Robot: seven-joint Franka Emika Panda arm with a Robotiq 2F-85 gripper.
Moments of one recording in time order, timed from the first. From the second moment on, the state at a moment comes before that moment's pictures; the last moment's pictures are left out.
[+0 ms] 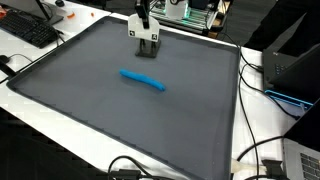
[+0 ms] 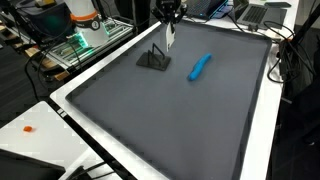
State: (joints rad) arm 0.03 -0.08 0.06 -2.42 0.18 2.43 1.15
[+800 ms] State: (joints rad) arm 0.11 0.04 0.12 -2.14 0.15 2.19 0.70
